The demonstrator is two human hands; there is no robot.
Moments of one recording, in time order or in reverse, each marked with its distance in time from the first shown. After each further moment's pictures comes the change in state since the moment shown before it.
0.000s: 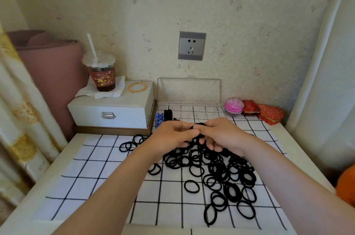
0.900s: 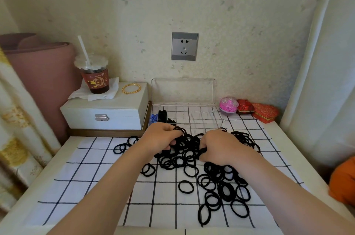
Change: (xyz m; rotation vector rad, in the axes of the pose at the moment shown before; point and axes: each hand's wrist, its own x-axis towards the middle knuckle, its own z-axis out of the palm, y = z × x) left_hand 0.008 -0.003 -0.004 0.151 0.160 -0.155; right_hand -0.007 0.020 0.003 -1.042 -0.012 -0.022
